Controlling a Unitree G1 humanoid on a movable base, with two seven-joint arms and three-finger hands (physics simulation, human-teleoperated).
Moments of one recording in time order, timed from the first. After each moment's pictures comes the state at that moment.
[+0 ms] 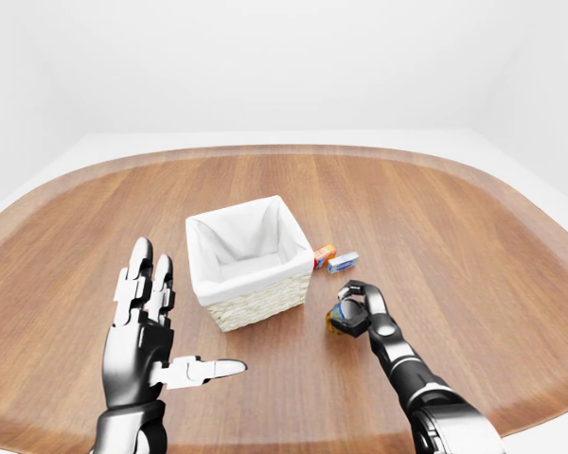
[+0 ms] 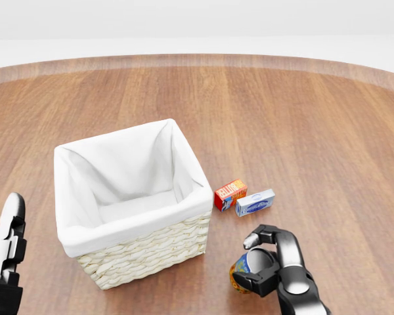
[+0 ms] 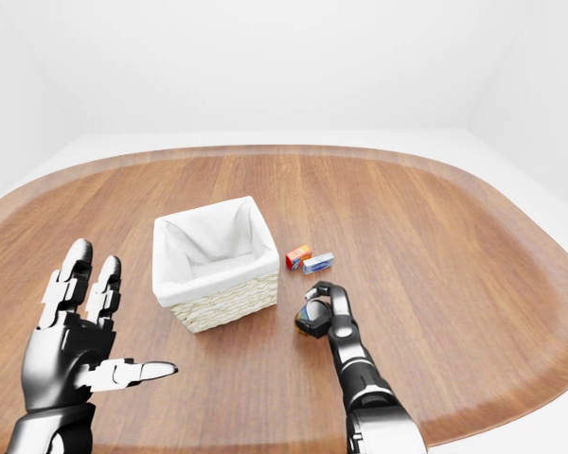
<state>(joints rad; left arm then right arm) 0.47 -0.07 0.10 -0.74 -0.10 0.02 -0.17 -0.48 -0.08 -0.08 1.11 -0.15 -0.09 -0.15</state>
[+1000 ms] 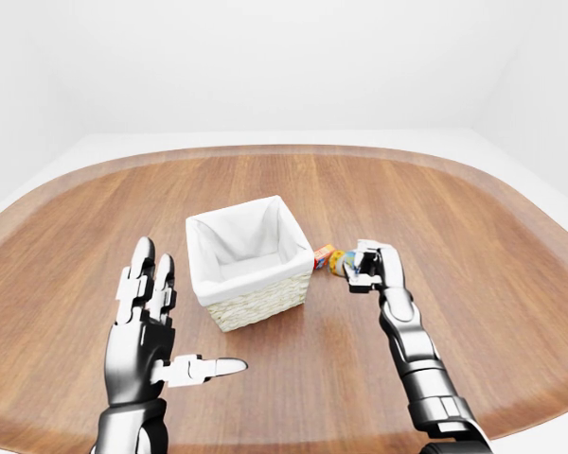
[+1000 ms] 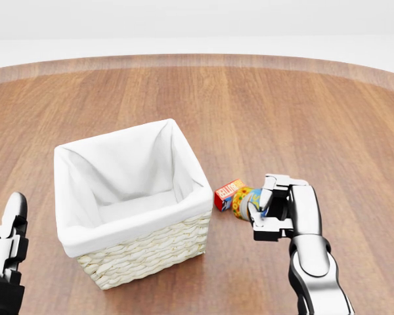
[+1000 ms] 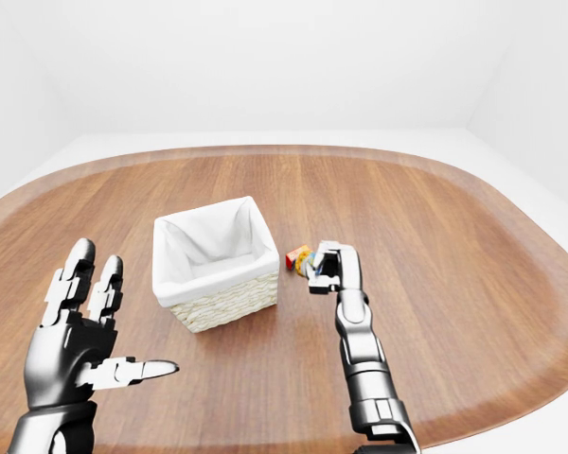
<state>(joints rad) 0.46 -0.06 0.09 -0.74 -0.10 0.03 -0.16 -0.30 -0.07 -0.07 0.39 -0.06 -0.01 -0.11</state>
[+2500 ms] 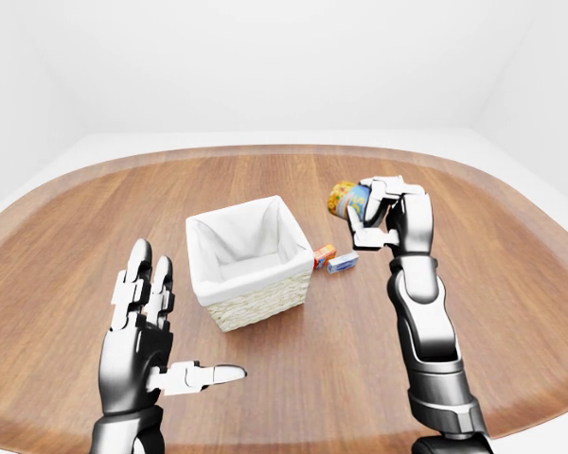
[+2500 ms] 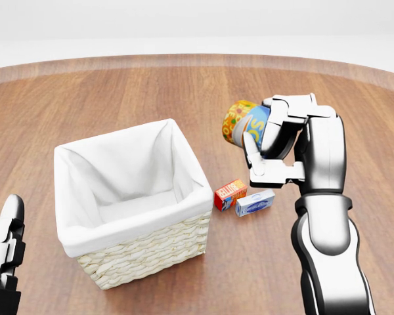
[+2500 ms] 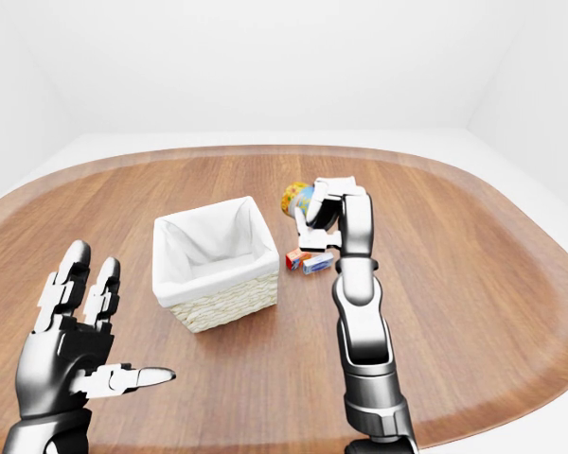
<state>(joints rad) 0.50 -0.08 0.10 -0.77 -0.11 0.02 -0.18 -0.34 -0.04 -0.03 -0.20 -0.12 0.09 -0.12</state>
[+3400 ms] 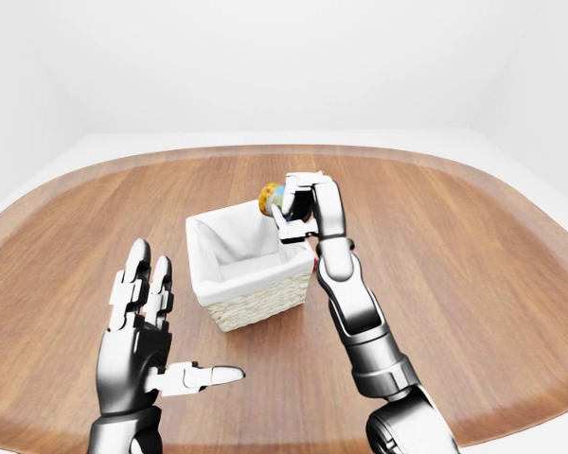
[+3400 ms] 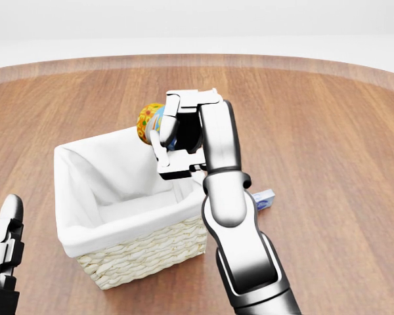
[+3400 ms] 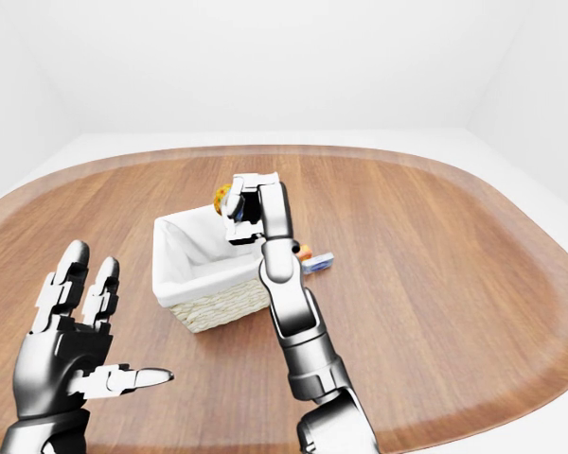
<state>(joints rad) 0.49 -0.08 0.12 -0.77 -0.13 0.02 -0.20 -0.55 0.17 0.13 0.12 -0.28 0.09 -0.20</state>
